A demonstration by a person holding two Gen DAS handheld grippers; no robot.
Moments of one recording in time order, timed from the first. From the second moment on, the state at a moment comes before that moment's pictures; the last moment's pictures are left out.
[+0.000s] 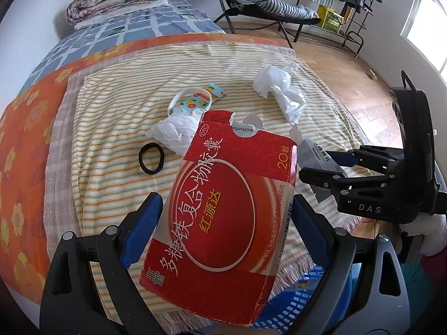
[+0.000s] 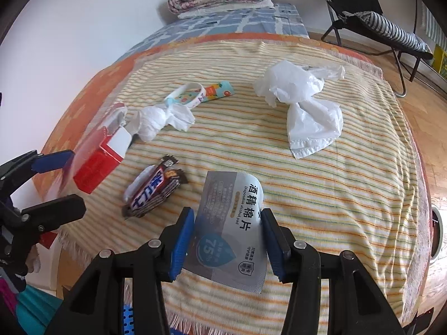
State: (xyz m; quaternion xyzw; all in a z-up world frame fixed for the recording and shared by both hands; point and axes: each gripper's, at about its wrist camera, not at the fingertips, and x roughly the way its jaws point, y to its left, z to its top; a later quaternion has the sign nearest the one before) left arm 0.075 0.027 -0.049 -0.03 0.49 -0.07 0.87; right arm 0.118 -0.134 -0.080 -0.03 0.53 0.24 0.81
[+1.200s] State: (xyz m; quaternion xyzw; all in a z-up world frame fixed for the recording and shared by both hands) left arm -0.041 -0.029 -0.068 0.00 0.49 -0.11 0.86; right arm 0.006 -0.179 -0.061 -0.05 0.52 0.28 0.81
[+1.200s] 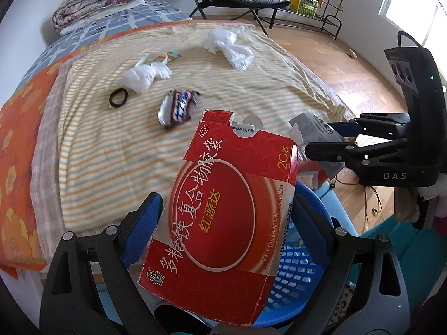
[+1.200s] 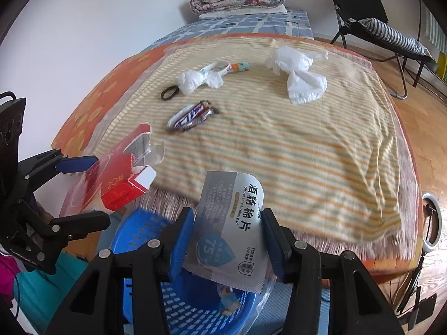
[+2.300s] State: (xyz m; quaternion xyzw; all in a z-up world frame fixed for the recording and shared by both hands) left arm -0.079 -0.065 -0.122 0.03 0.54 -0.14 0.83; right arm -0.051 -0.182 -0.088 -0.06 0.54 0.29 0.79
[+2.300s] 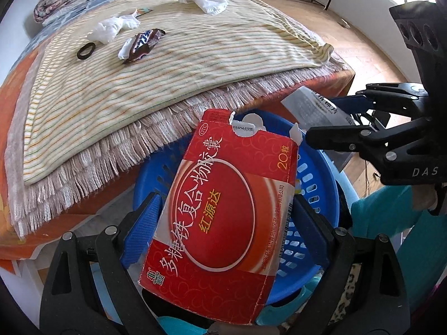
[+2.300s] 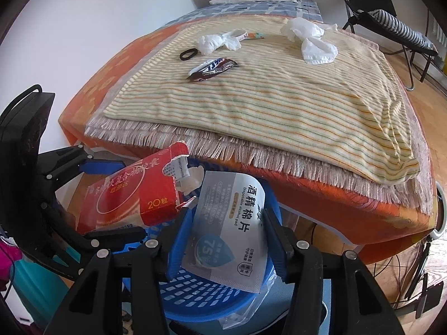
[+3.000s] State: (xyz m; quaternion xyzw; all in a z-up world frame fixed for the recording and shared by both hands) left arm -0.077 -0.064 -0.117 0.02 0.54 -0.15 0.83; right arm -0.046 -0.179 -0.094 -0.06 0.55 0.29 0.78
